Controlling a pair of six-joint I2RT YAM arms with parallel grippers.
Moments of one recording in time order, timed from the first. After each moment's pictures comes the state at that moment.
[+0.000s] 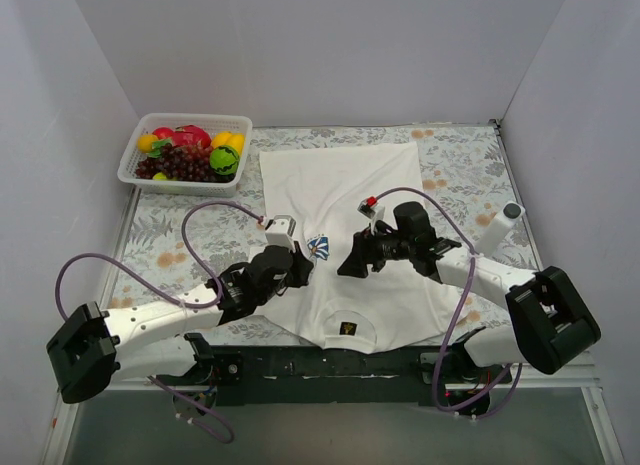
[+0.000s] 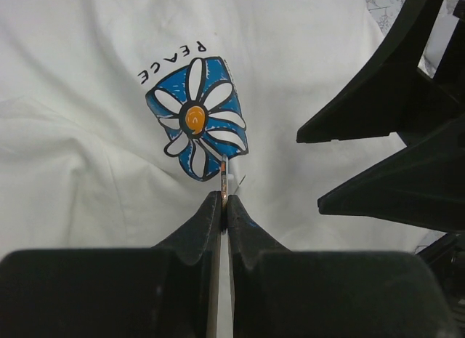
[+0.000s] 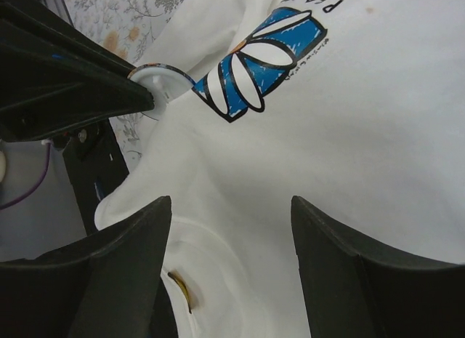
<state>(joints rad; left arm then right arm) -0.99 1.08 0.55 0.03 -0.37 -0.70 0.57 1.34 0.61 0.13 -0.70 0.29</state>
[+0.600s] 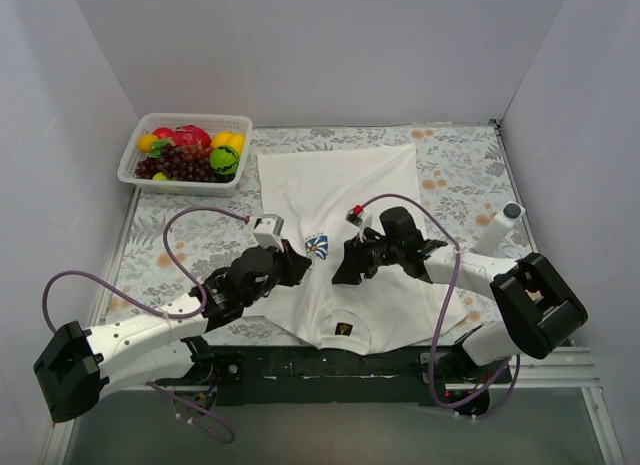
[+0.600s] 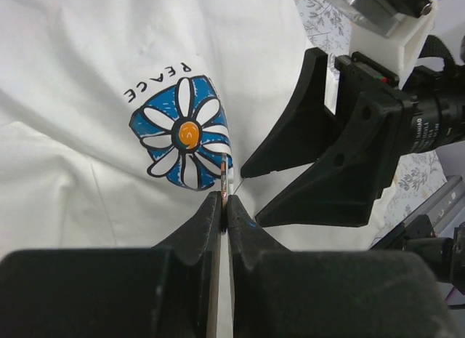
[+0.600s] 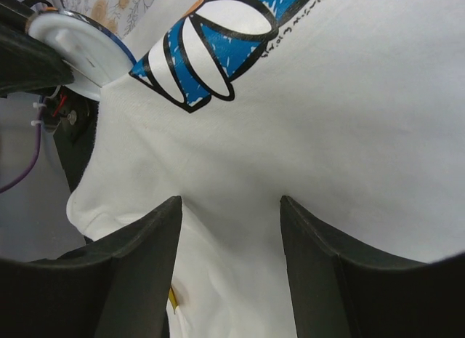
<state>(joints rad) -0.94 0.94 0.47 0.12 -0.26 -0.68 0.65 1.44 0.63 0.14 -0.69 0.28</state>
